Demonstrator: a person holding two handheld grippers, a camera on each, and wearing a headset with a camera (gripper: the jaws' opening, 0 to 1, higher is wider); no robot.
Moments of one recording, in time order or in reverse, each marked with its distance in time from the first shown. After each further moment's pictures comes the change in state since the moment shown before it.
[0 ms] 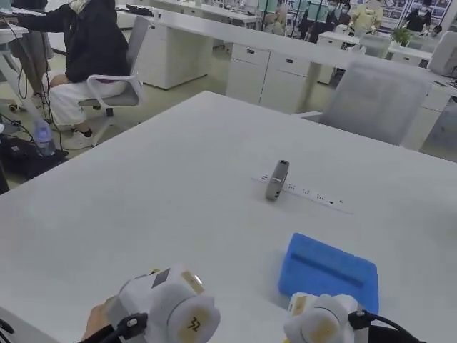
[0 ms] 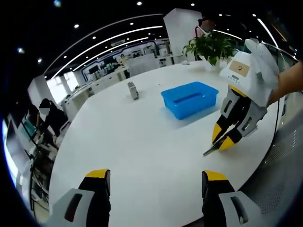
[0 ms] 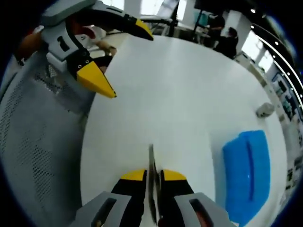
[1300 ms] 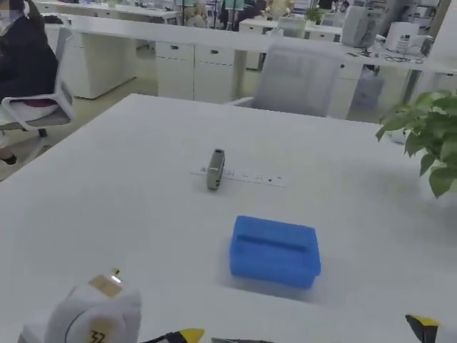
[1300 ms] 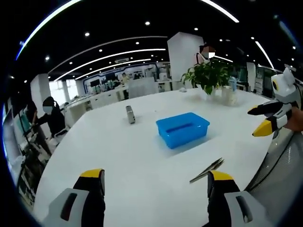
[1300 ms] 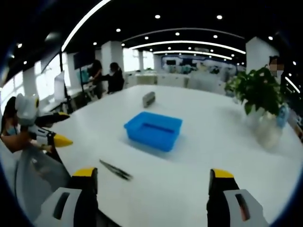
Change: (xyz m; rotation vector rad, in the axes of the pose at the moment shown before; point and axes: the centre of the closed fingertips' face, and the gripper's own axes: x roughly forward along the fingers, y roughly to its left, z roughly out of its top) left arm -0.019 -0.009 0.042 -0.102 -0.242 -0.065; right arm -0.171 -0.013 -0.084 0.857 -0.481 -0.613
